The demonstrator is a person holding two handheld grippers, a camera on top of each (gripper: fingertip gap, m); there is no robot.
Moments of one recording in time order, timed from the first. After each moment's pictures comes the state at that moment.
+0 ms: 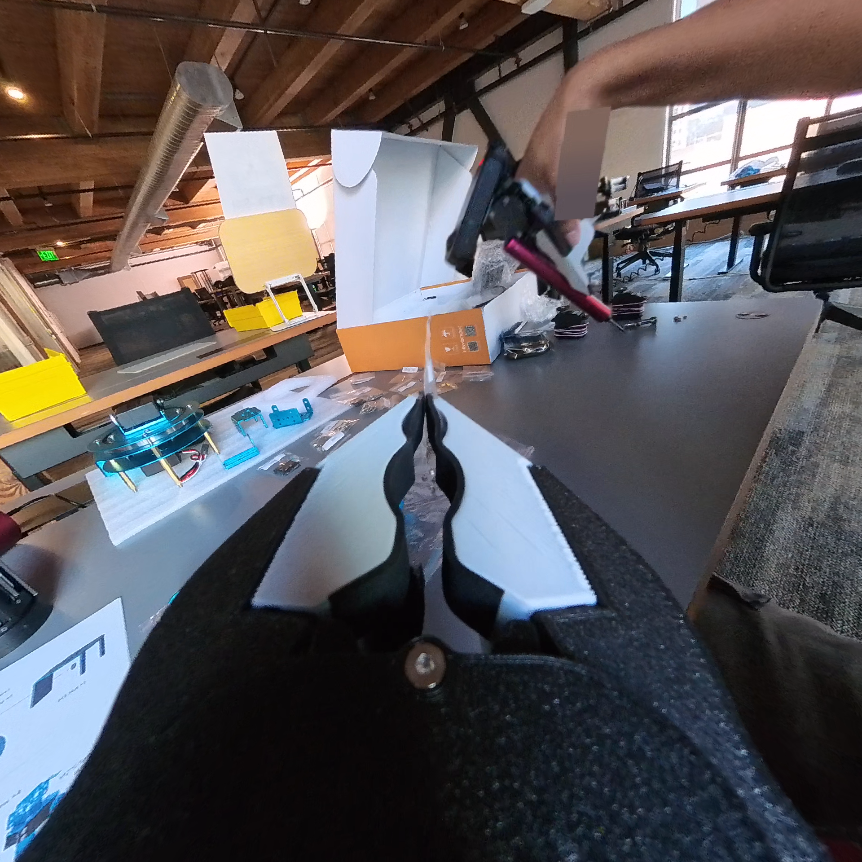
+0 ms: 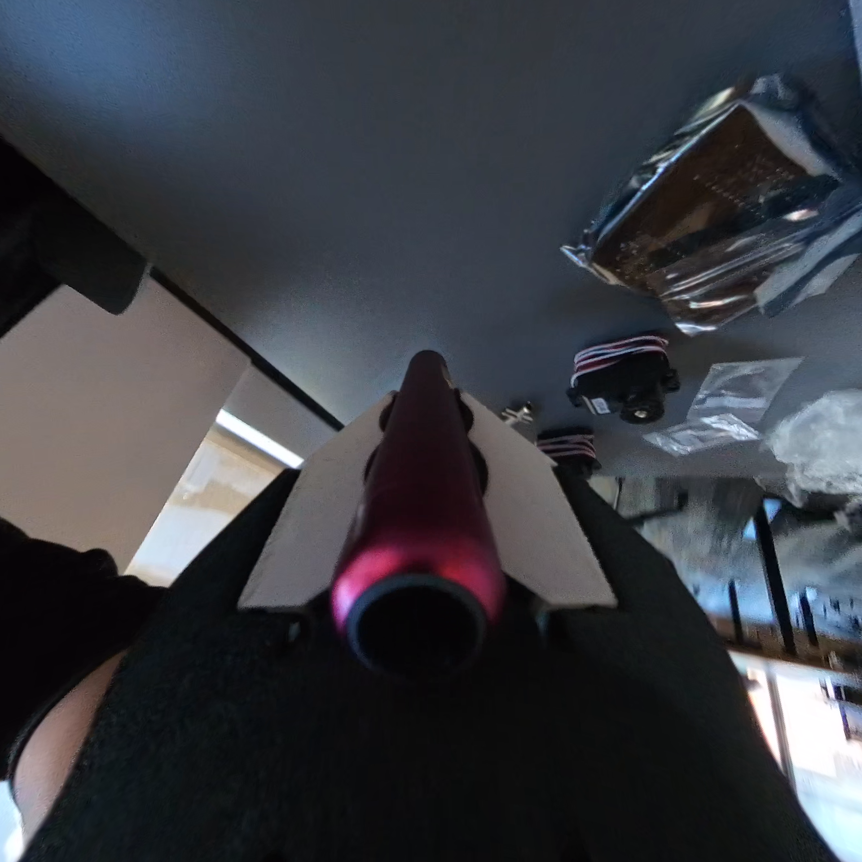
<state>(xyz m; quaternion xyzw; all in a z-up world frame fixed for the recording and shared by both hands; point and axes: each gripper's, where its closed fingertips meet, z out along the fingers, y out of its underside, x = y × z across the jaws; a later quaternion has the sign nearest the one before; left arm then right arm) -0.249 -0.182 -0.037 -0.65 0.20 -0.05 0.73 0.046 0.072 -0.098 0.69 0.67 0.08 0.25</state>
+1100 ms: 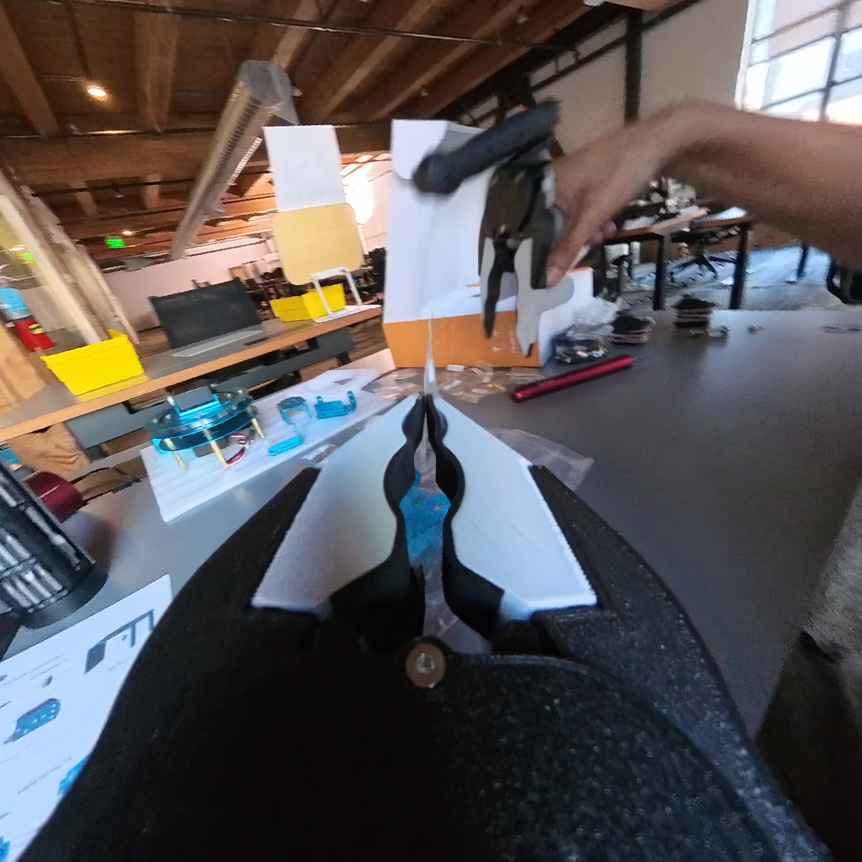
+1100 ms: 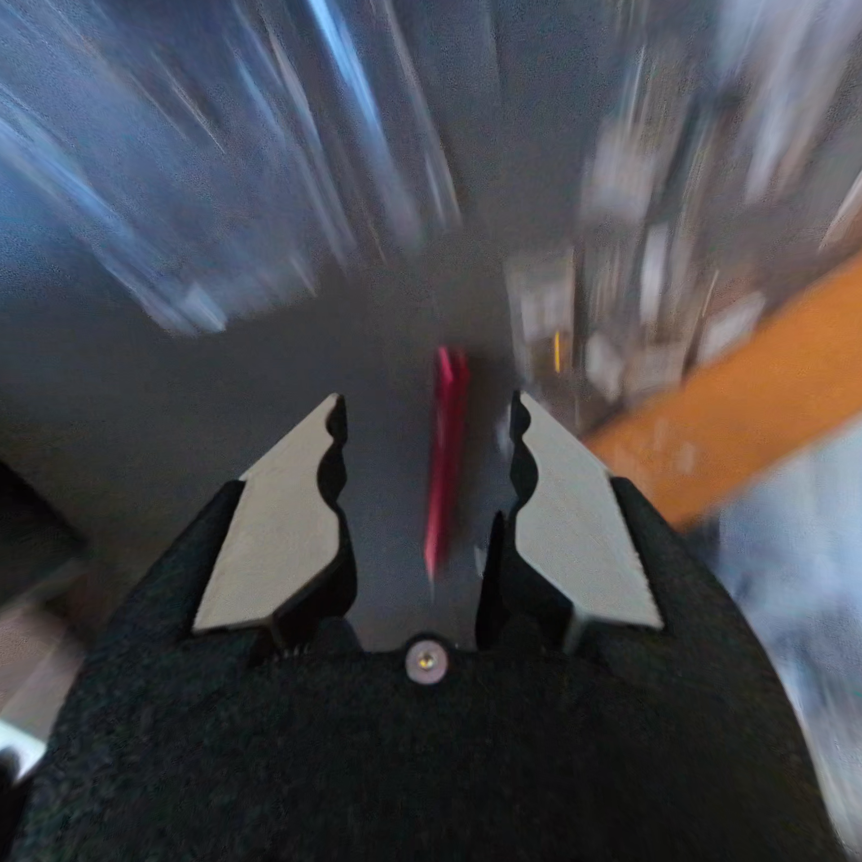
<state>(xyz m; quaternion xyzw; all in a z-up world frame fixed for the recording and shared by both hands) -0.277 -0.160 -0.035 -0.65 0.16 -0.03 0.74 -0.143 0.061 -0.106 0.67 0.74 -0.01 -0.07</state>
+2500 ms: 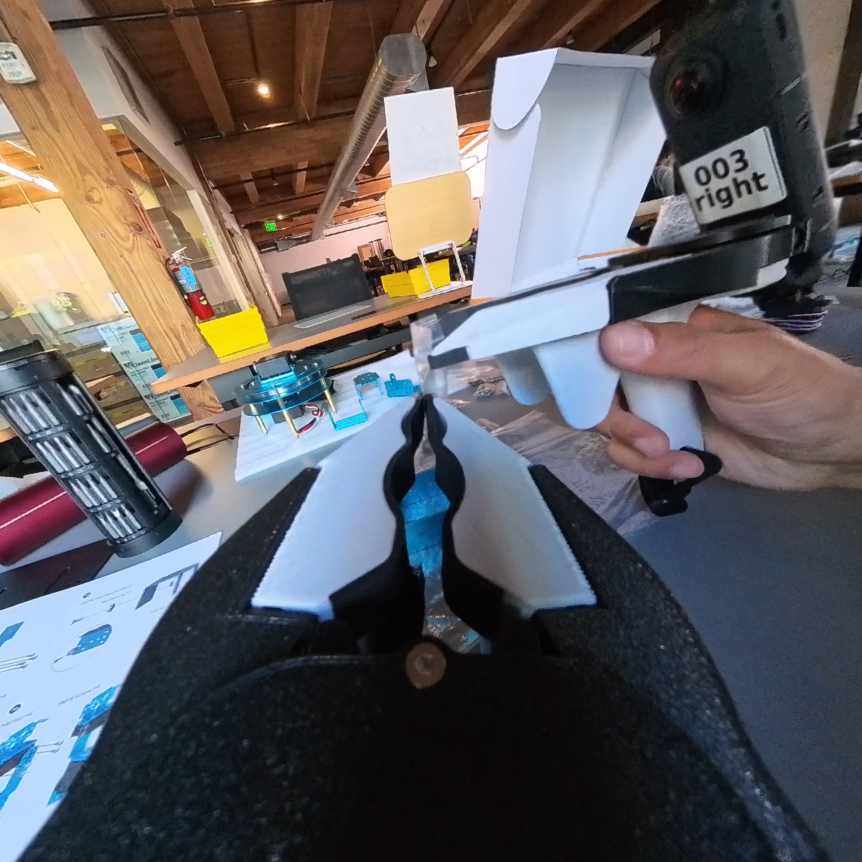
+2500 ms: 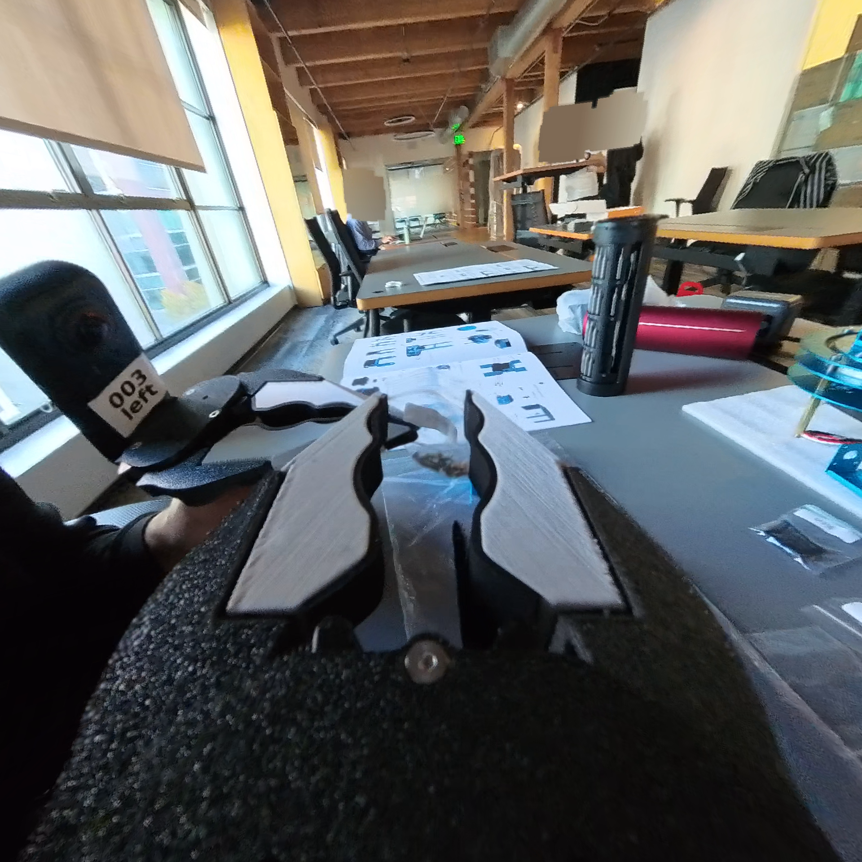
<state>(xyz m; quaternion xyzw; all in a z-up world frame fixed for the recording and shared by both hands) -0.277 -0.123 -0.052 -0.66 0.07 0.10 0.74 -0.284 -0.121 -0.035 0.44 0.54 -0.60 -0.39</state>
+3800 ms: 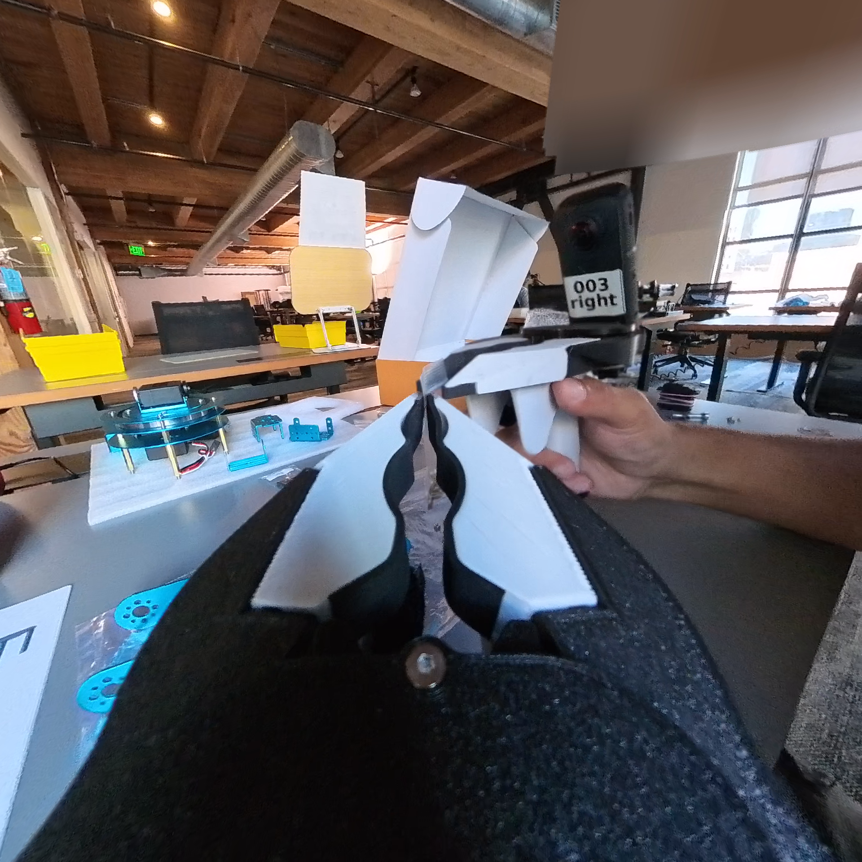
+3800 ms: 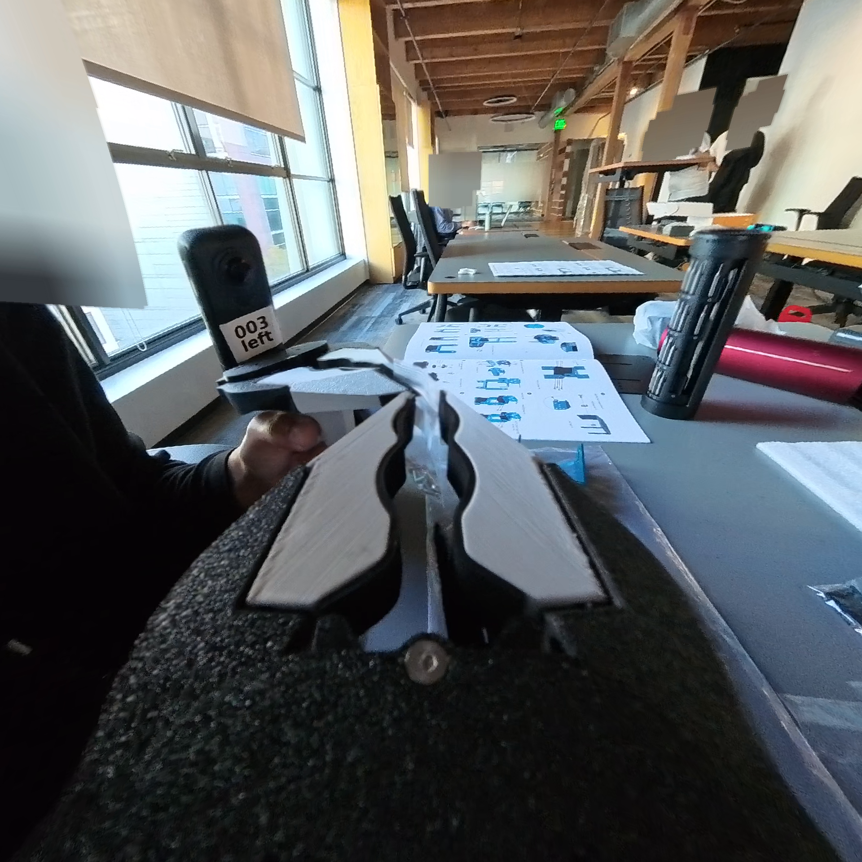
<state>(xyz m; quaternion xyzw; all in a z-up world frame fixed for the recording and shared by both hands) -0.261 -0.147 -0.033 -0.61 0.09 -0.08 0.78 -0.266 -0.143 -0.033 0.37 0.60 -0.62 -0.35</state>
